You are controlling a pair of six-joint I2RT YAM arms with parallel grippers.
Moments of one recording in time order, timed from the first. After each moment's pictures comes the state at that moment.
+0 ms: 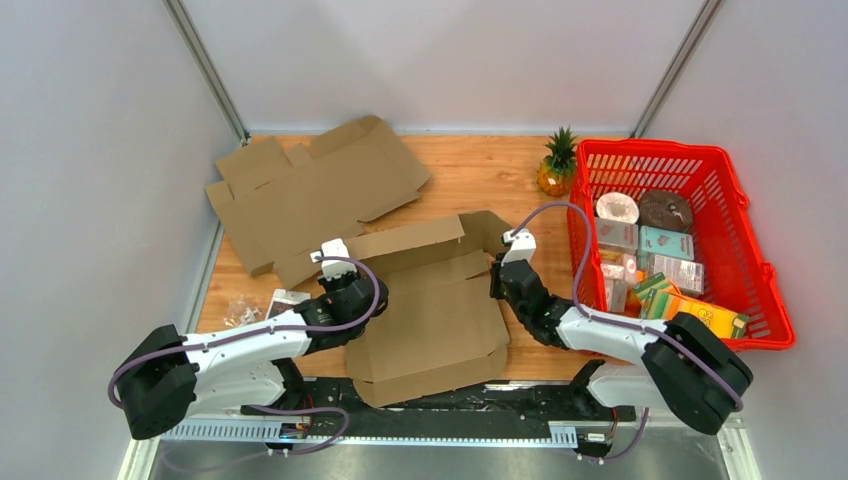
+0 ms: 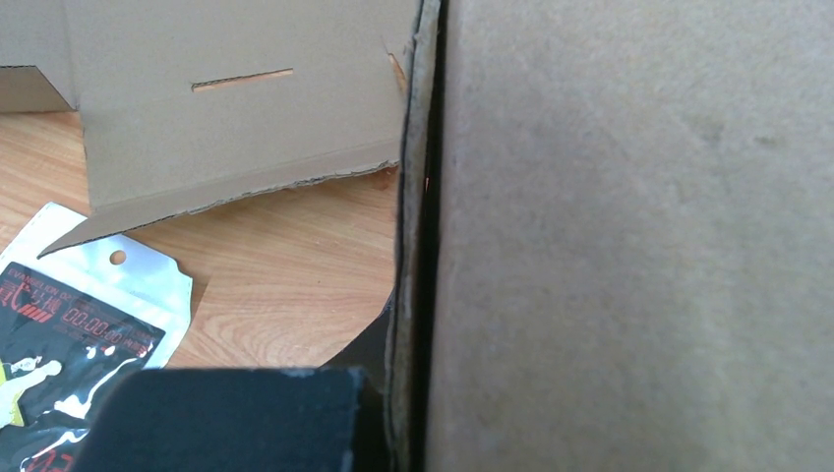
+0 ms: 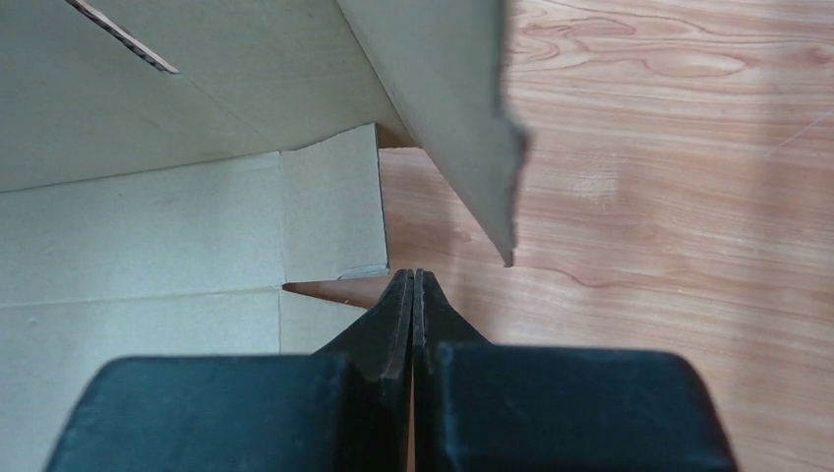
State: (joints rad) left arm -0.95 1.06 0.45 -0.17 -1.03 -0.88; right arm 0.76 1.20 0.37 0.33 0.45 0.42
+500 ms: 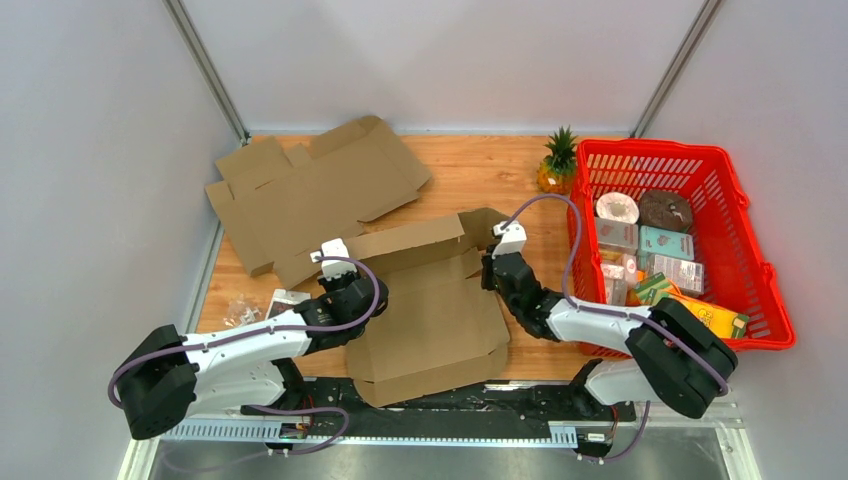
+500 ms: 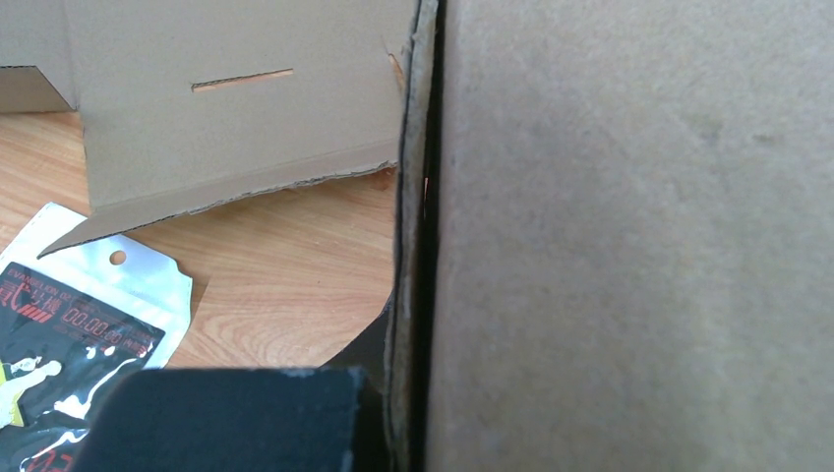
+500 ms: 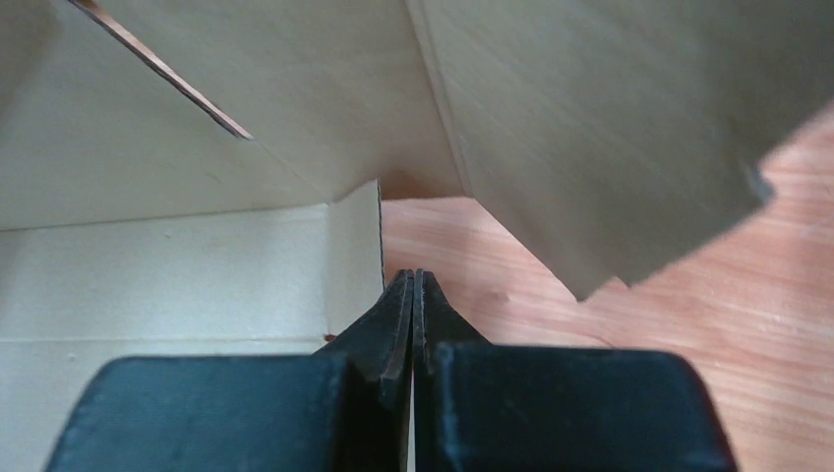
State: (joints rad) left arm -0.95 1.06 0.45 -0.17 -1.03 -0.88; right arm 0.76 1.32 0.41 0.45 0.43 0.38
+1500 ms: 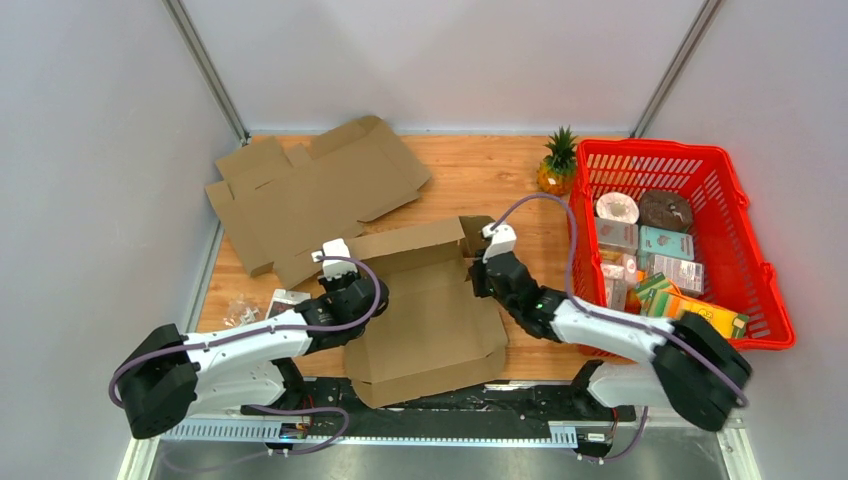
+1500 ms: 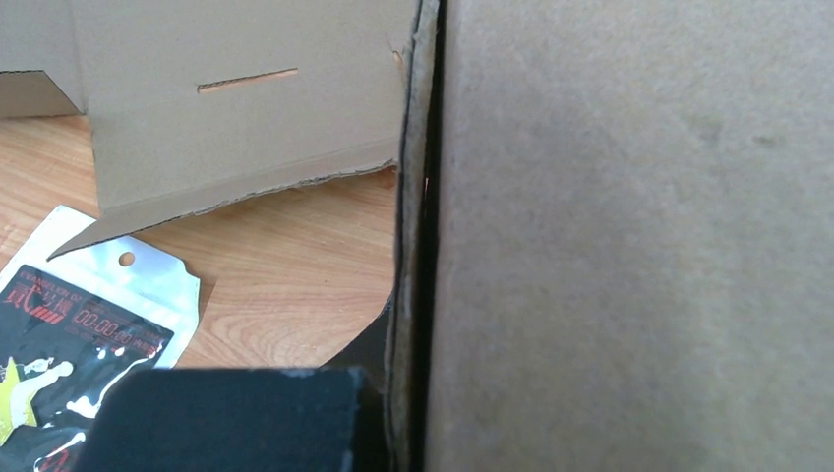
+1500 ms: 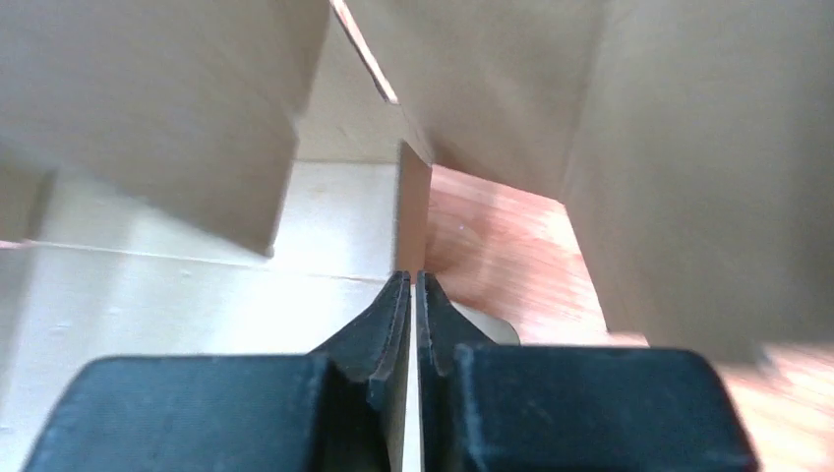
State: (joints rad) left arm -0.95 1.06 0.45 -0.19 -1.03 -0.86; right arm 0.84 1.32 0.50 0.29 0.33 0.41
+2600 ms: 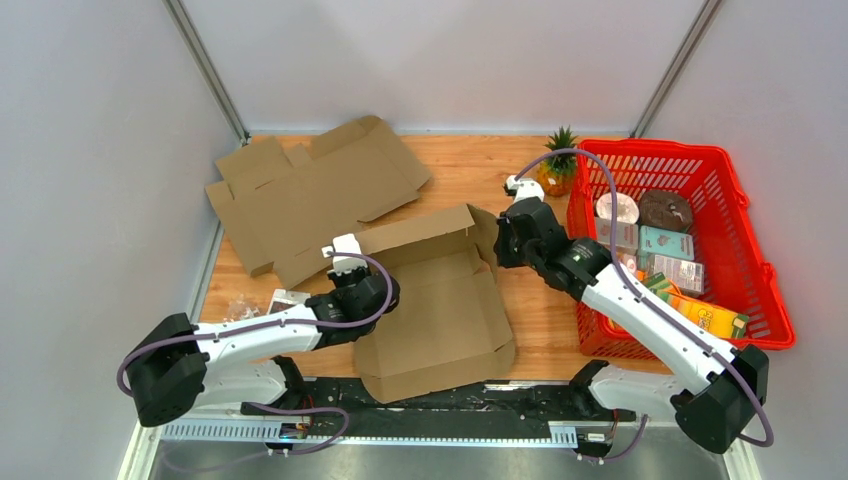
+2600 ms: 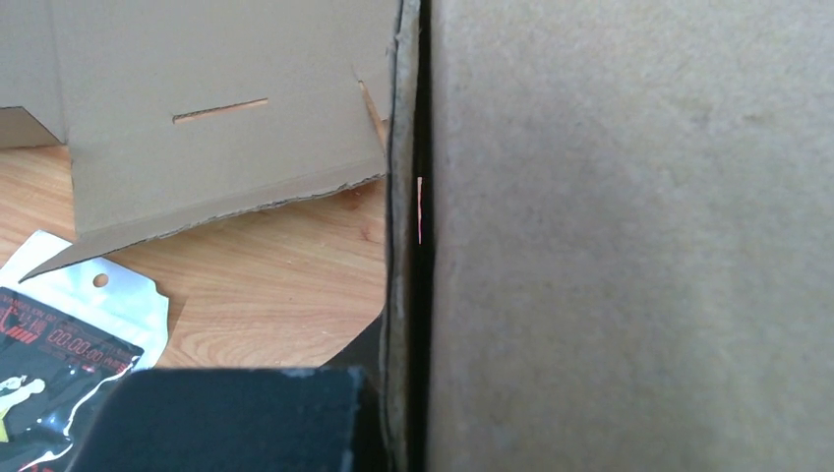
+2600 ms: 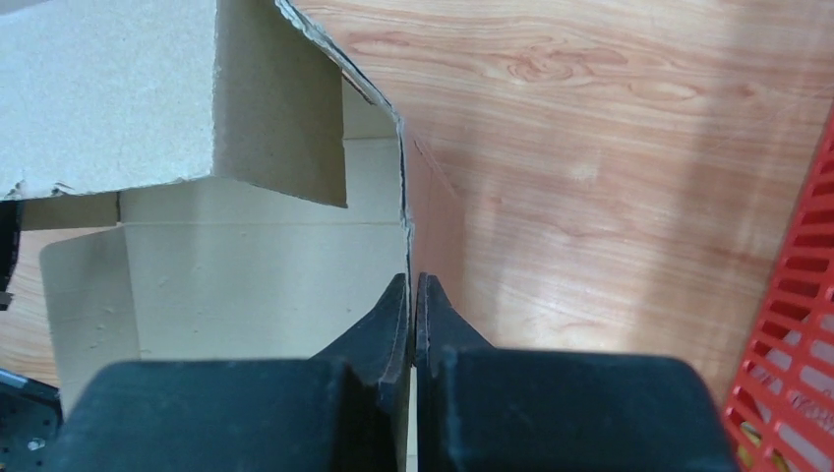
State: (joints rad) left arm -1.00 1.14 0.52 -0.16 -1.07 -0.86; right arm 0.70 1.13 1.02 -0.60 0.23 0.43
